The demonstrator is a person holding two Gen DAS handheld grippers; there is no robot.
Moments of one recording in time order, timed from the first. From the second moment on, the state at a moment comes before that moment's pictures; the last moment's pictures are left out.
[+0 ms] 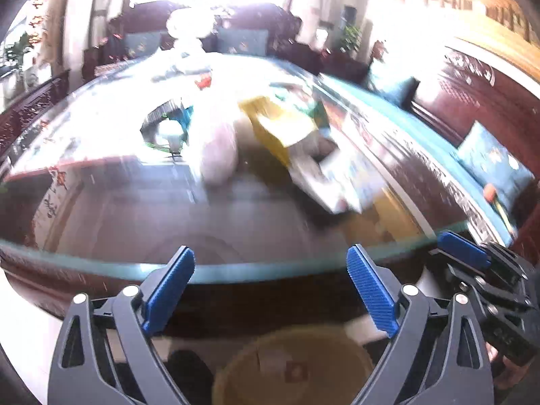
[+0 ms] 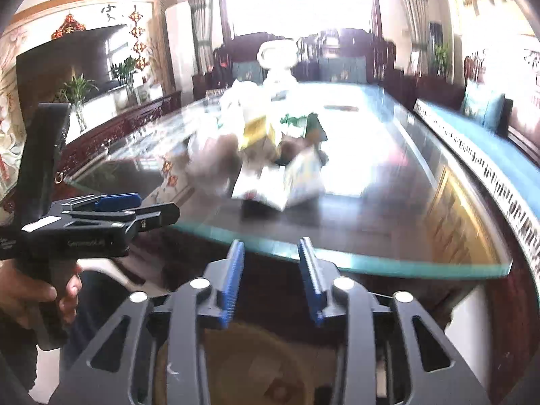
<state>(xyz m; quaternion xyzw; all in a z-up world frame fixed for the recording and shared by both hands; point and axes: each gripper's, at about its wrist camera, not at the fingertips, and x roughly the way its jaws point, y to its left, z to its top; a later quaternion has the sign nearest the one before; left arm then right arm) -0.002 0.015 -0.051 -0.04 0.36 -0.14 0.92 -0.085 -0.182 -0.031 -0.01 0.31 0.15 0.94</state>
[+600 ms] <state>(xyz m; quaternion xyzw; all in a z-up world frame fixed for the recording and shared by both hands) 0.133 0.025 -0.056 -0.05 0.36 -0.09 0.93 -0.005 -0.199 -0.030 0.01 0.29 0.12 0.95</state>
